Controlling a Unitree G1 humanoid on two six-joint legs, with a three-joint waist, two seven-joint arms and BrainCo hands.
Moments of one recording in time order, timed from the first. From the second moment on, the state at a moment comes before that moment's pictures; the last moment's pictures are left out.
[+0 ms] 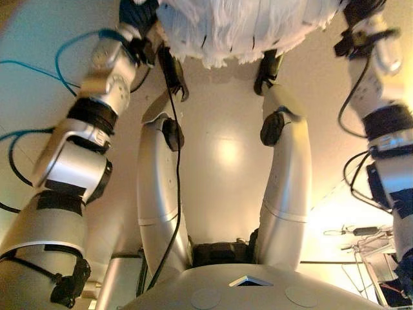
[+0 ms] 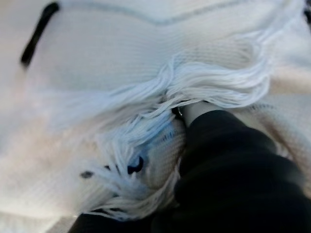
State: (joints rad) left arm -0.94 0.51 -0.50 0.84 -0.99 -0.26 -0.28; right arm -0.87 -0.58 0.35 0.73 0.91 -0.39 0.21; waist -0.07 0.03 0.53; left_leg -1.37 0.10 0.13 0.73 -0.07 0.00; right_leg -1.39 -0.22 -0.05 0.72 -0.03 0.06
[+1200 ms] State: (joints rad) left arm 0.12 0.43 -0.20 -0.09 -0.96 -0.33 -0.34; right arm 0.14 -0.46 0.09 -0.25 0.52 -0.39 0.12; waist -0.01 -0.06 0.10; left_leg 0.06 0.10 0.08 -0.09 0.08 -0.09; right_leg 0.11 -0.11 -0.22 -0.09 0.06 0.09
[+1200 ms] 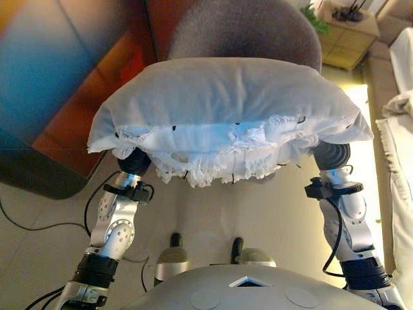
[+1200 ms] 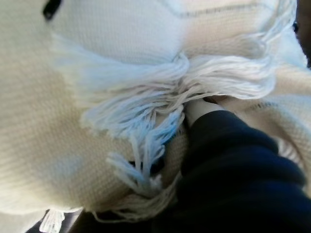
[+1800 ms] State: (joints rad) left arm 0.12 0.40 -0.25 -0.10 -0.96 -0.42 -0.24; right arm 0.07 -0.51 0.12 -0.26 0.46 -0.40 0.00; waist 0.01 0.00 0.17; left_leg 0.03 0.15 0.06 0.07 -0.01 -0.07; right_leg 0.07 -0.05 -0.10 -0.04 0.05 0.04
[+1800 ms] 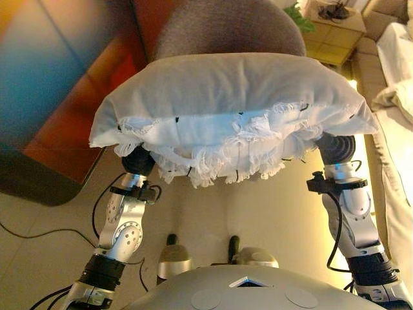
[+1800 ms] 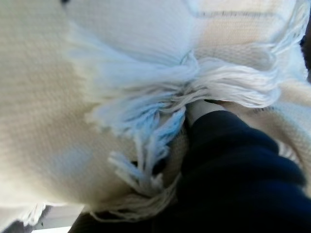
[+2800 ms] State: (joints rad) left arm 0.07 0.40 -0.17 -0.10 -0.96 -0.44 -0.19; right arm -0.01 -0.44 0.19 -0.25 0.39 -0.41 -0.05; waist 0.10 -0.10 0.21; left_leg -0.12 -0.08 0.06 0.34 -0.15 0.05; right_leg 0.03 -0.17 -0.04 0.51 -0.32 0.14
